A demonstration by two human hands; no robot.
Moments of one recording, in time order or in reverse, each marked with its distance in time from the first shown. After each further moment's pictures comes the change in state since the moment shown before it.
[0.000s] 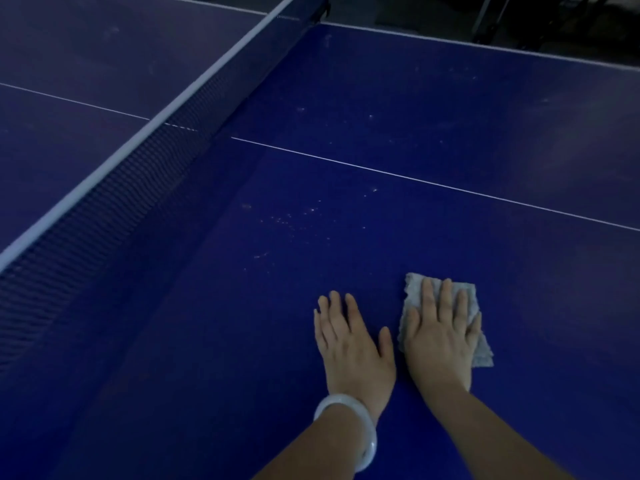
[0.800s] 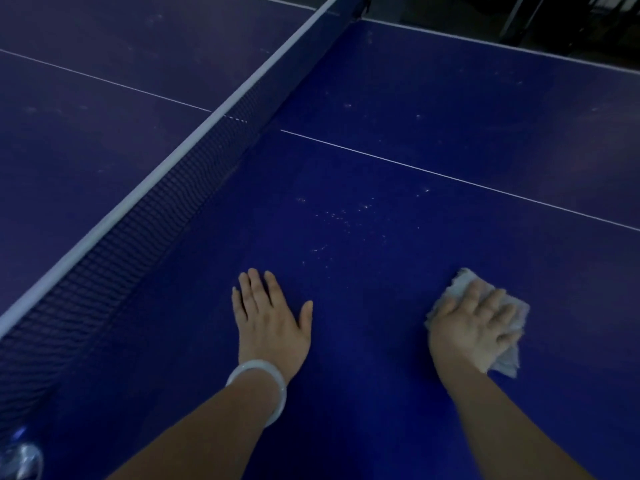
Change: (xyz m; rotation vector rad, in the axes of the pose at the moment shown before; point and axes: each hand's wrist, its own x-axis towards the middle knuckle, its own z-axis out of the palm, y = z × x) left_hand 0.044 -0.174 -0.087 0.398 0.105 -0.117; right_hand -0.001 -0.076 0.002 0.077 0.021 0.362
